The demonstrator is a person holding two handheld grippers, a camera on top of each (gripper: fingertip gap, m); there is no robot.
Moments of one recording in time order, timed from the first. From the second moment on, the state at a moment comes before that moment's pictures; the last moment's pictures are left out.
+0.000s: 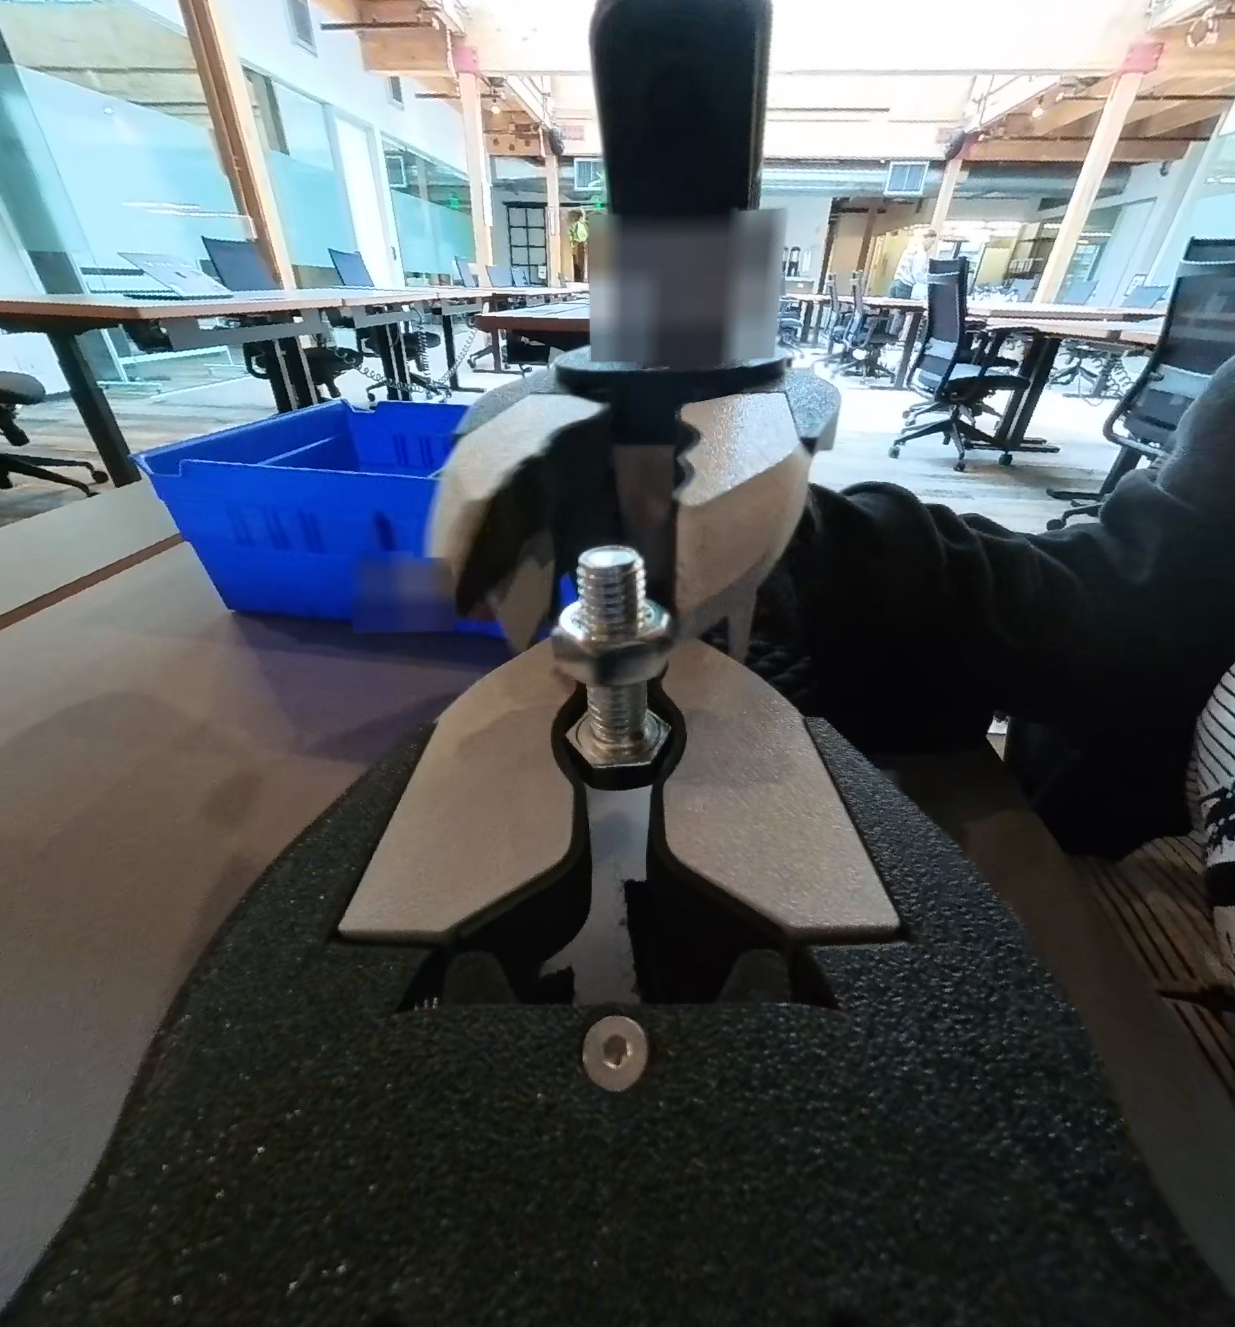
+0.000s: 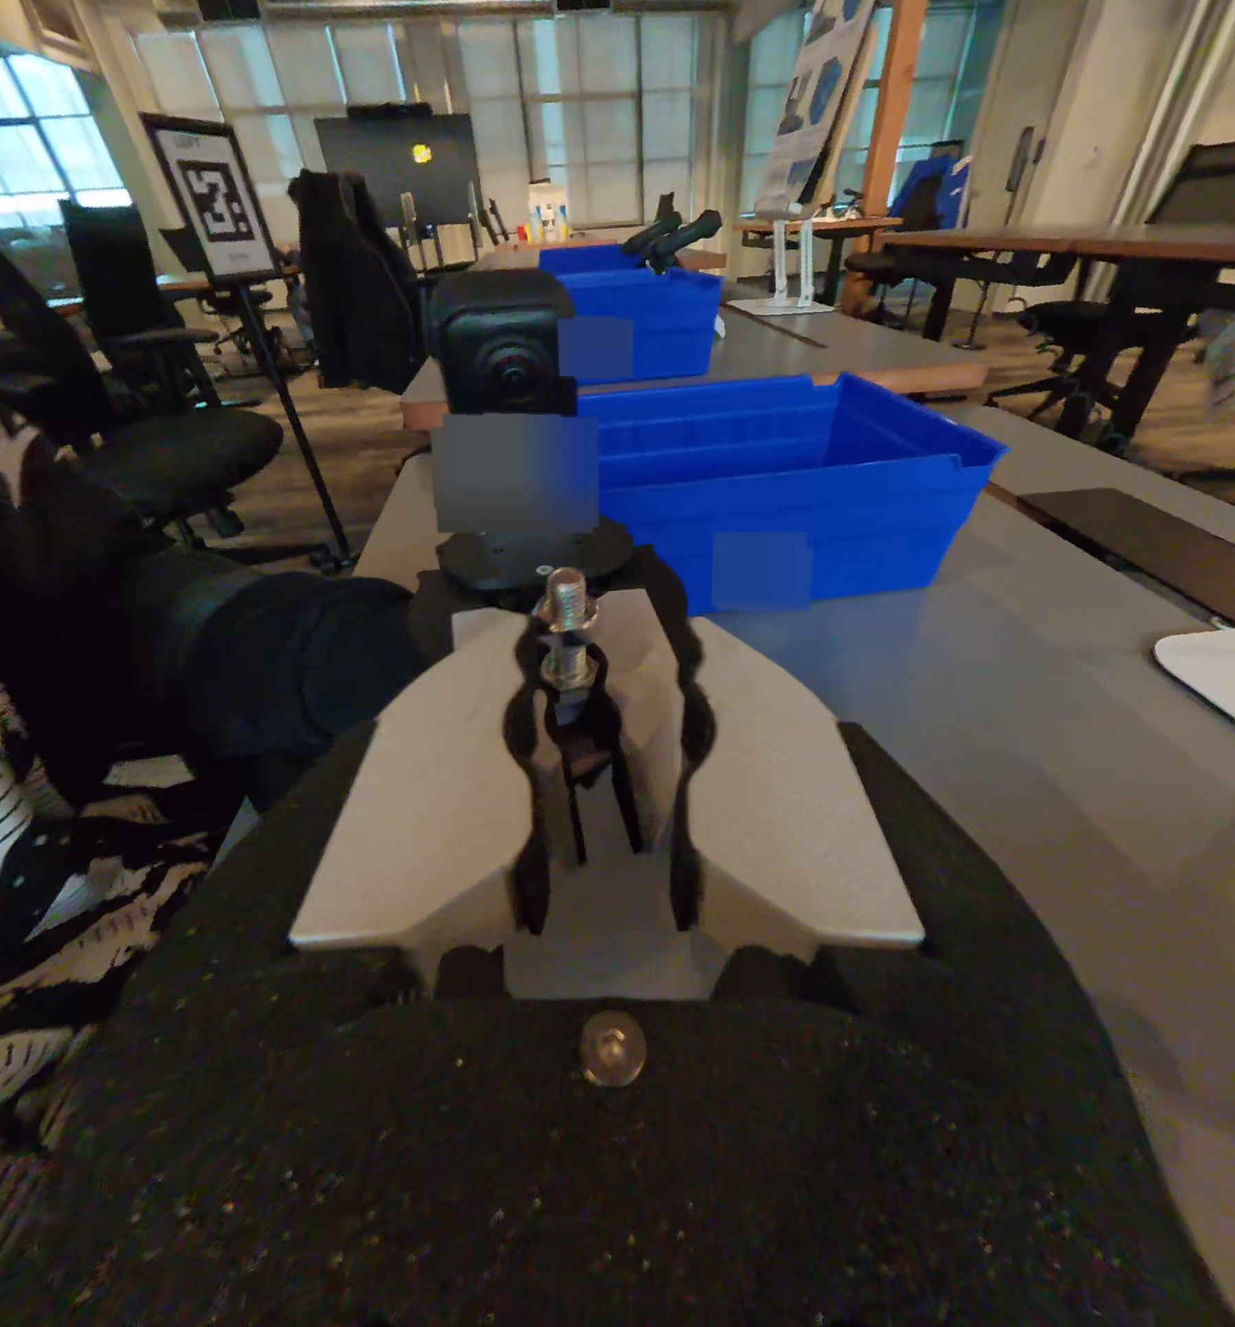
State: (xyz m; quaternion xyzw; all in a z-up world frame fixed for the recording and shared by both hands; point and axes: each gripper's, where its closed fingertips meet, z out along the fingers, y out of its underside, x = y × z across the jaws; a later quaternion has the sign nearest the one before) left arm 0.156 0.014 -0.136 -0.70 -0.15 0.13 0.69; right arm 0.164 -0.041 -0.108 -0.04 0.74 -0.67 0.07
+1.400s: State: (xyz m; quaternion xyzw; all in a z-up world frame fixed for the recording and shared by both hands) left arm 0.158 0.014 -0.136 -0.70 -0.14 0.13 0.69; right arm 0.170 -0.035 -0.106 -0.05 0.74 -0.67 0.10
